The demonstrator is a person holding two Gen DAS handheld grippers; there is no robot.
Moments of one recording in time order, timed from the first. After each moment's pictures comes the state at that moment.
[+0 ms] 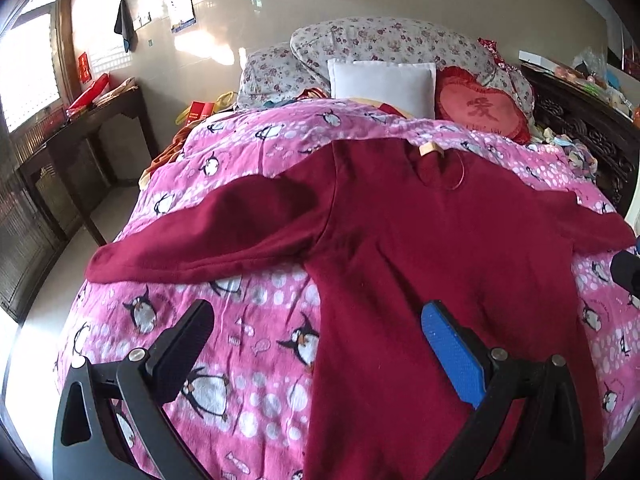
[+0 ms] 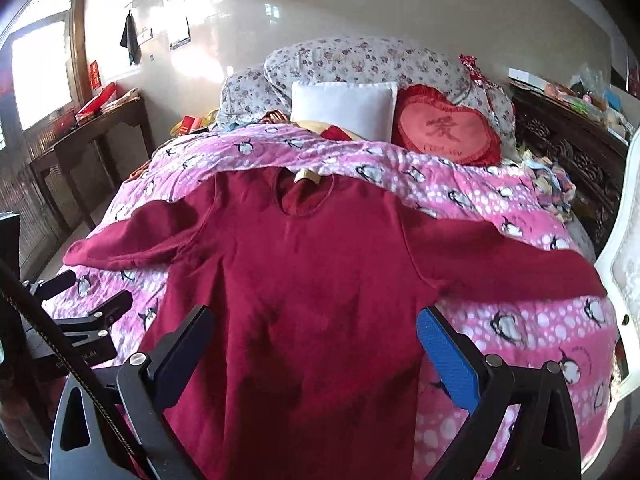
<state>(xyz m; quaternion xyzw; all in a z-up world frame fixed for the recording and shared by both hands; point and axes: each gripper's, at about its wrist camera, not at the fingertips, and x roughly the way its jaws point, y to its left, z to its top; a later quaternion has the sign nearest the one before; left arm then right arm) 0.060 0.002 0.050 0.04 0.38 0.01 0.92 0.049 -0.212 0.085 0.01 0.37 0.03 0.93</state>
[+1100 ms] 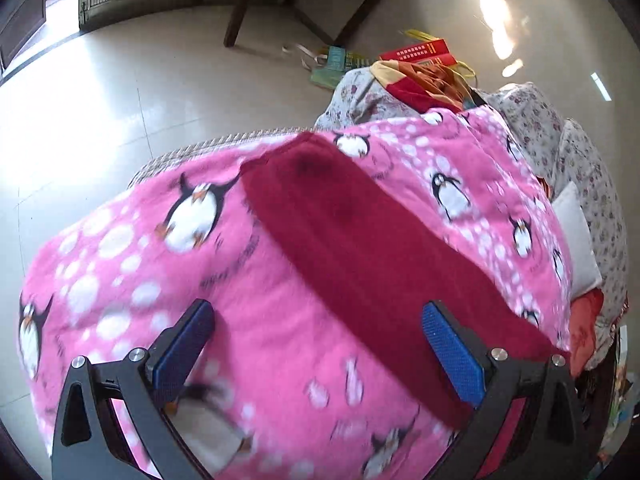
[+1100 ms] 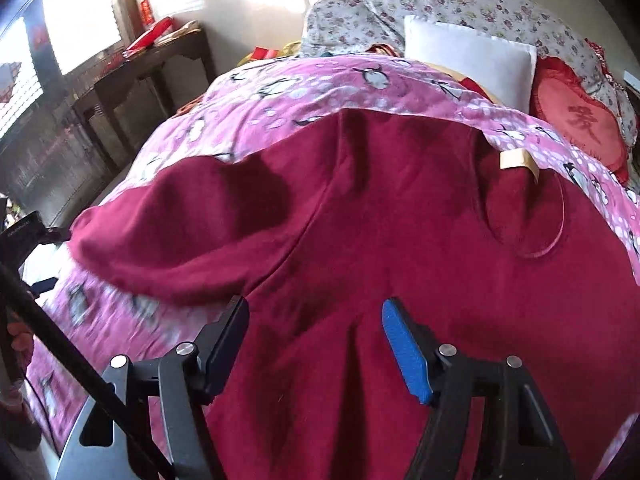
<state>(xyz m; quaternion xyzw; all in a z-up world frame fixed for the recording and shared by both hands) 0.136 0.341 -0.039 -0.38 0.43 0.23 0.79 0.236 -0.060 -0.017 -0.01 0.45 0.17 0.88</state>
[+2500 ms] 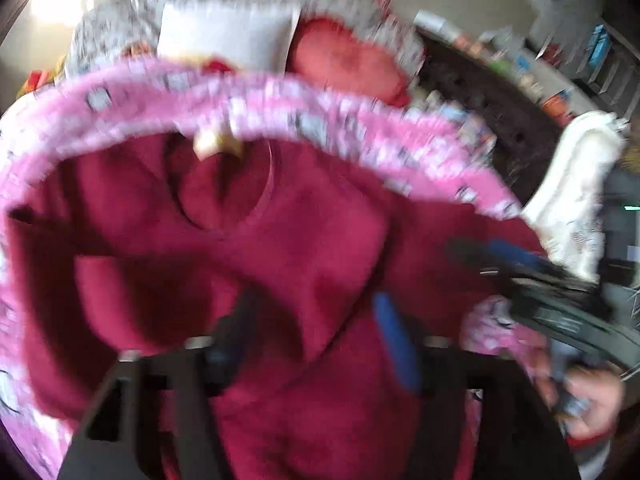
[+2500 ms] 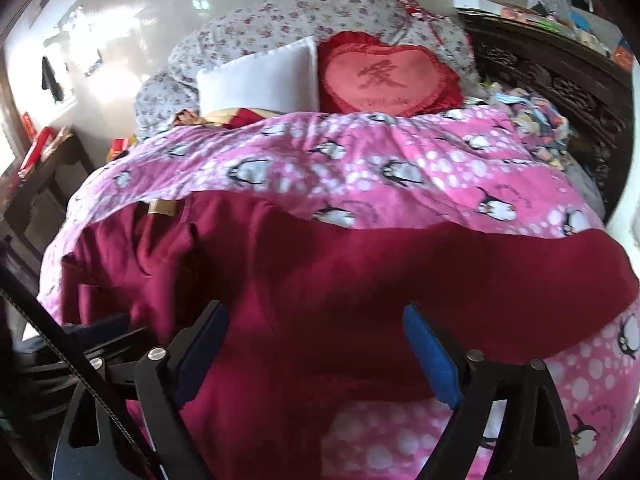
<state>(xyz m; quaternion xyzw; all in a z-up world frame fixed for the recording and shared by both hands) 0.205 -0.126 0.027 -0.04 0.44 -0.26 0.86 0.193 -0.345 0.018 0.11 0.41 -0.02 0.90</state>
